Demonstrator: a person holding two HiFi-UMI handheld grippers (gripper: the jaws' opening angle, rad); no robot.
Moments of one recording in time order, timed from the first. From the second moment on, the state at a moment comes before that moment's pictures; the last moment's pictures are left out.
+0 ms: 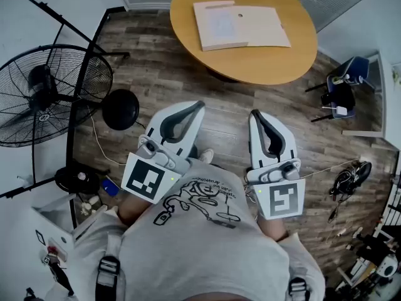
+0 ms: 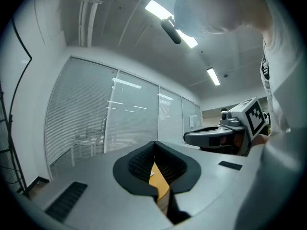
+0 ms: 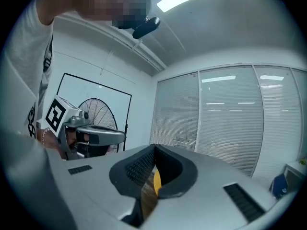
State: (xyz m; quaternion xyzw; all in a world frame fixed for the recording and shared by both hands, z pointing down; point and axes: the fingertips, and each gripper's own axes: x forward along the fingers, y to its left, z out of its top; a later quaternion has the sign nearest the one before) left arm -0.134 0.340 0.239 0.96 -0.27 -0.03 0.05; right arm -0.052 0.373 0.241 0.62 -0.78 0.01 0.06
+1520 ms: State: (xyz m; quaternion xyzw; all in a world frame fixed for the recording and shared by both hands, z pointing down) left arm -0.145 0.251 0.242 0.96 -0.26 -0.03 0.05; right arm -0.068 0.285 0.244 0.62 -0.78 0.01 0.07
